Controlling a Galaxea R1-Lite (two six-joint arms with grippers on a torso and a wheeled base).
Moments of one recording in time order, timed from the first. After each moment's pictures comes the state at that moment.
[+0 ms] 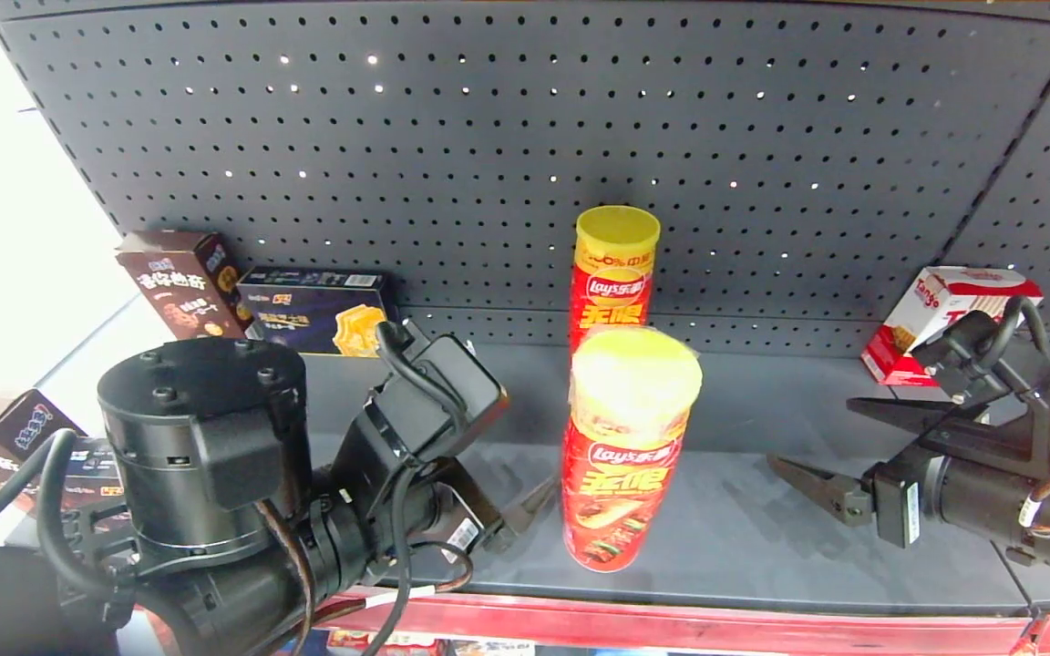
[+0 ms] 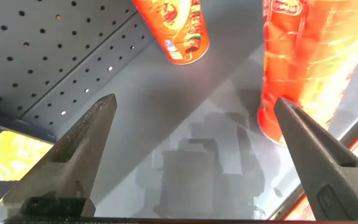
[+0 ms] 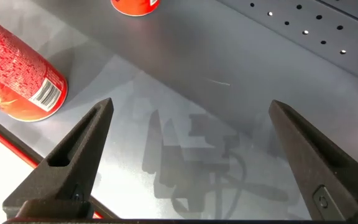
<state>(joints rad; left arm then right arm) -0.78 1.57 -0.64 -0.73 0.16 0.40 0.47 1.32 -0.55 -0.48 -0.01 -0.18</state>
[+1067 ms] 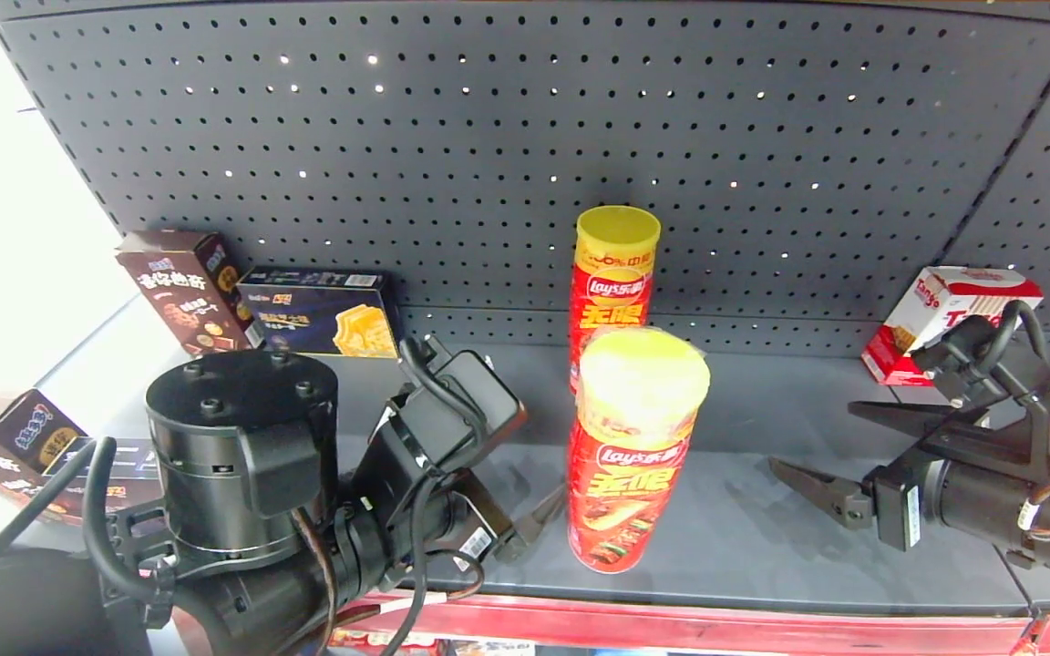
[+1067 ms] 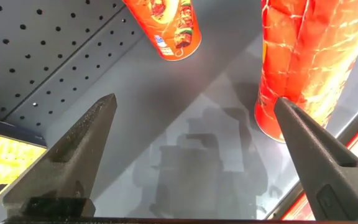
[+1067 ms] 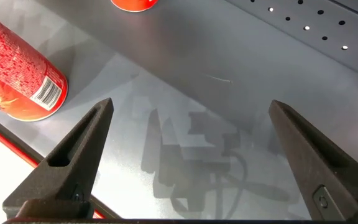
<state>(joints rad) -0.79 1.61 -0.64 -0.74 0.16 0.39 0.46 1.32 -0.54 -0.48 -0.01 -0.18</state>
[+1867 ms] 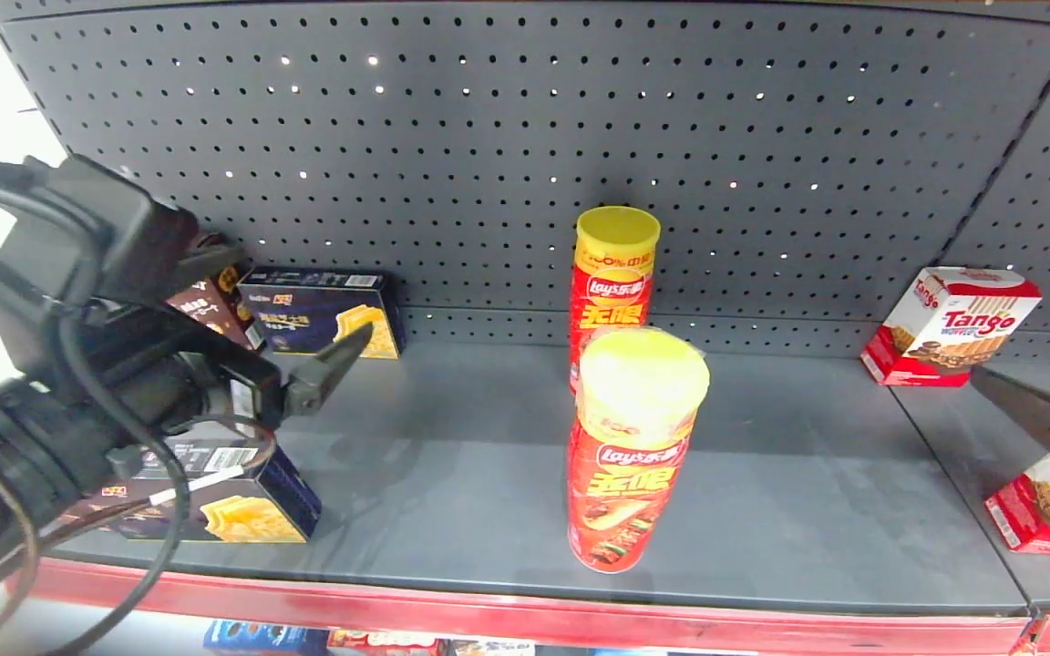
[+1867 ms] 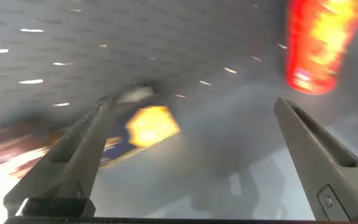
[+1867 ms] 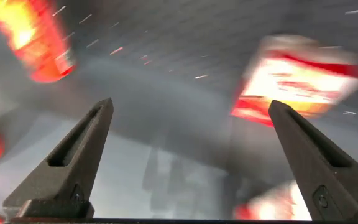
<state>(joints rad) -0.47 1.29 -0.62 -0.73 0.16 0.38 0.17 0.98 -0.51 -0.48 -0.01 -0.17</state>
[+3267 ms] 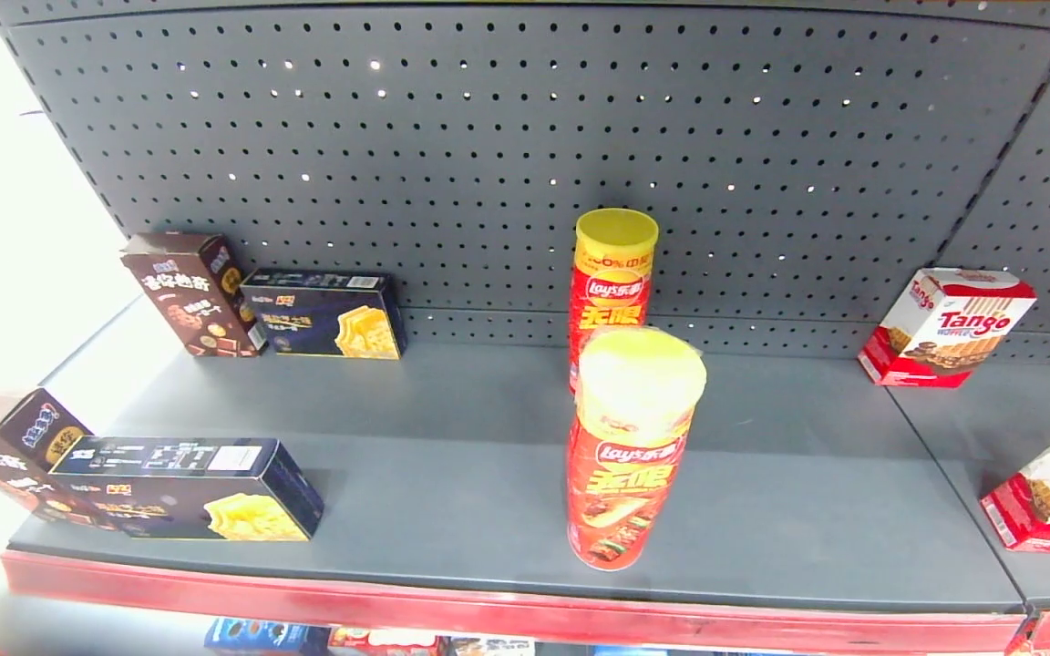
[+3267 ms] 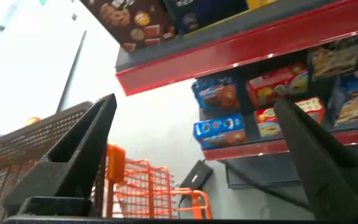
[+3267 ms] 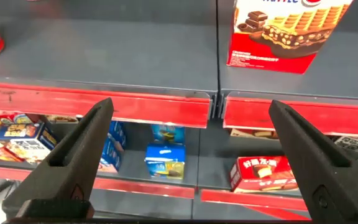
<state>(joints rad) -0.27 0.05 -0.15 0.24 0.39 0.35 0.05 0.10 -0.01 -0.05 -0.01 0.01</state>
